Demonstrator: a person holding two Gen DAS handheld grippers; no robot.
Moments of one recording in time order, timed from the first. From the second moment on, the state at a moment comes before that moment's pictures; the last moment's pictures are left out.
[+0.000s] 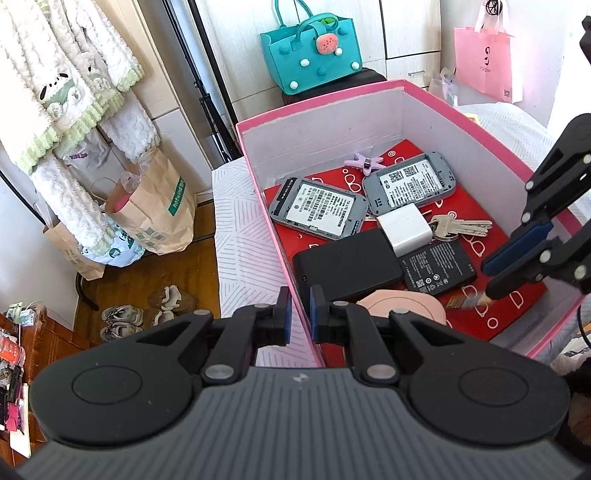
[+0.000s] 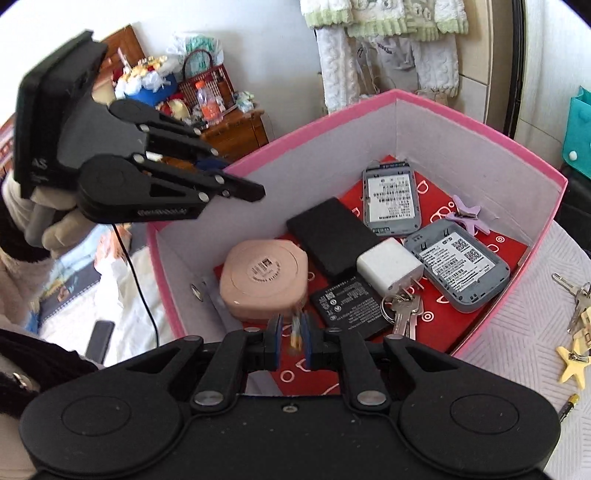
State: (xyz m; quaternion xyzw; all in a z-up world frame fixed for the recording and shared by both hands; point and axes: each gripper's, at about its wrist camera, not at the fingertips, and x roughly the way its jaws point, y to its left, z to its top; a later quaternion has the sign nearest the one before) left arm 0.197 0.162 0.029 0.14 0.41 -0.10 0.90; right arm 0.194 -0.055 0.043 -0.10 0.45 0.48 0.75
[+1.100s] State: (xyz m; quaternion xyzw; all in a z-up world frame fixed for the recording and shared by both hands) left arm 0.197 0.163 0.030 0.13 0.41 -0.10 0.90; right arm 0.238 -0.242 -0.012 0.04 0.42 0.19 0.89
